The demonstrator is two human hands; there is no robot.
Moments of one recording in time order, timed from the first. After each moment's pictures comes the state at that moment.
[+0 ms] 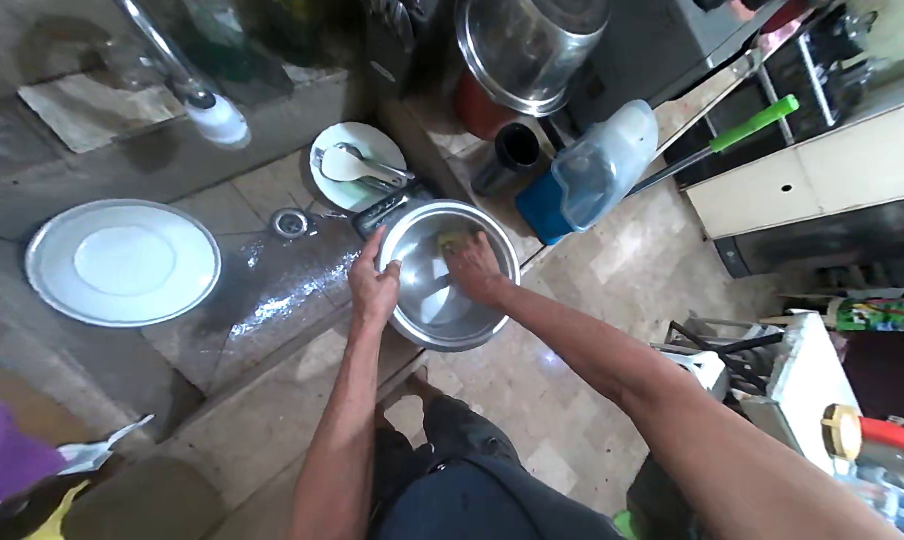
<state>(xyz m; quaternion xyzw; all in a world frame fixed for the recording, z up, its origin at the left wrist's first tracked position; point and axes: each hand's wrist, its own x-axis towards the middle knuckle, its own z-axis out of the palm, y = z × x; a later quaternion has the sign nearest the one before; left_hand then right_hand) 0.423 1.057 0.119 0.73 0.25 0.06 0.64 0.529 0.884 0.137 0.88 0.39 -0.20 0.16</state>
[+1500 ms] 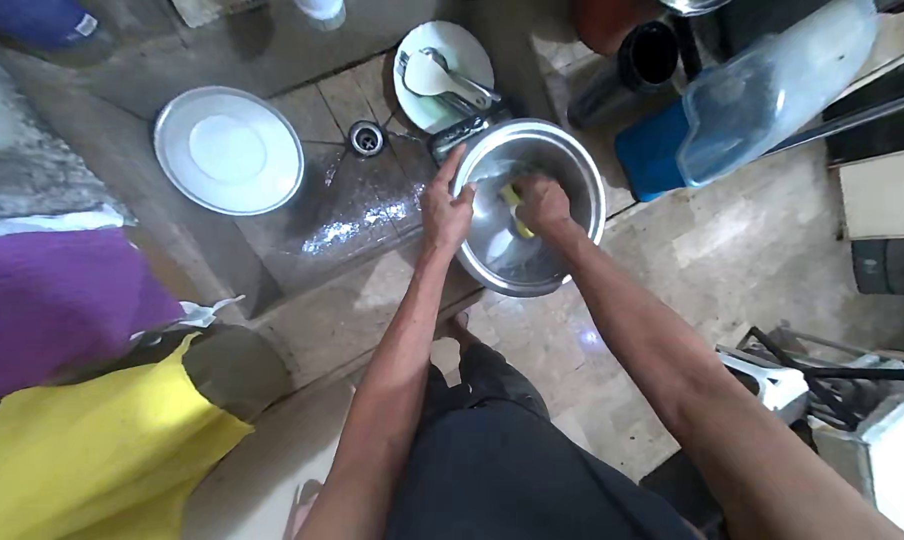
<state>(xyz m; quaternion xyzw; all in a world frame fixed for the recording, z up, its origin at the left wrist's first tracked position) 0.422 1.051 0.110 0.72 0.26 0.10 0.64 0.535 0.896 0.111 0.93 0.23 -0.27 -0.05</state>
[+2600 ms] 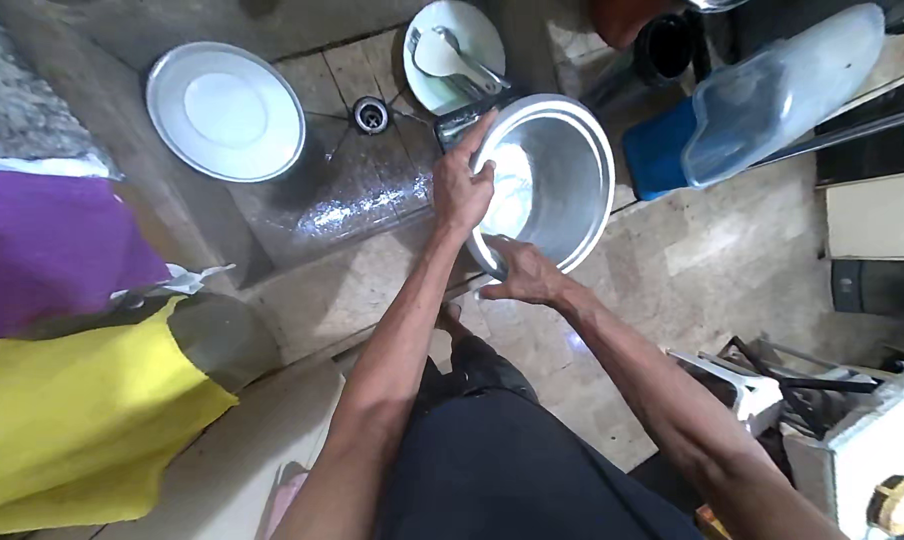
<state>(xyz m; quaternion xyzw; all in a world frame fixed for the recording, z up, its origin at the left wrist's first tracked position) 0.424 1.043 0.133 0.74 0.21 0.17 0.61 0.437 0.858 0.152 0.82 0.39 -0.40 -0.13</state>
